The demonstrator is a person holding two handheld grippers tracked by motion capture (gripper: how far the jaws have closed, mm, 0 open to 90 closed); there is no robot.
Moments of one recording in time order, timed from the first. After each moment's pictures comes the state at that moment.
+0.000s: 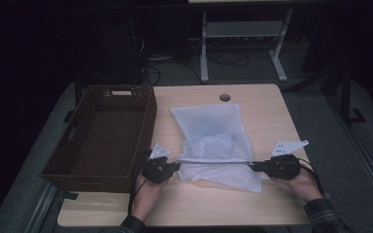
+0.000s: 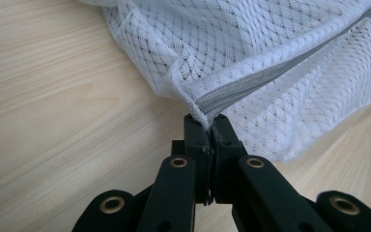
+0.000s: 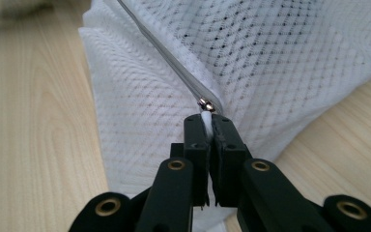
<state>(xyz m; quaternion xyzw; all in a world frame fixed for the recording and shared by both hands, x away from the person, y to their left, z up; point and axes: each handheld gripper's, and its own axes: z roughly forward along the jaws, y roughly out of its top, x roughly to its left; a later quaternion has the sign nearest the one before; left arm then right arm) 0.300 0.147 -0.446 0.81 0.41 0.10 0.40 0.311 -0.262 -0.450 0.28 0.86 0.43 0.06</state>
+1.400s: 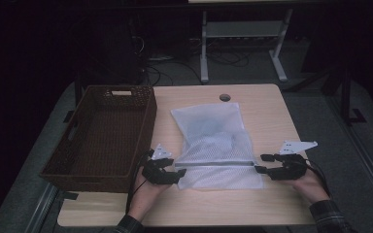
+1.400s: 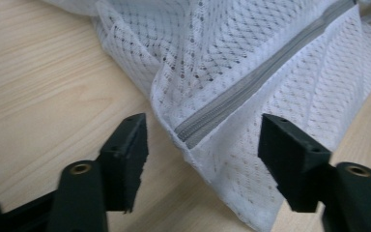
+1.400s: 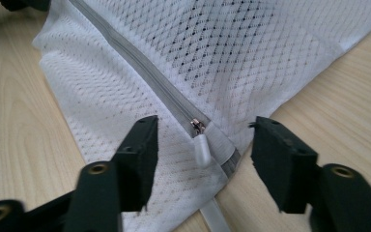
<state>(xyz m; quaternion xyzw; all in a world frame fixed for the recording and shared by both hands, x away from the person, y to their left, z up) 0.298 0.145 -0.443 0.83 0.38 0.10 0.39 0.309 -0.279 -0.452 0.31 0.84 0.44 0.09</state>
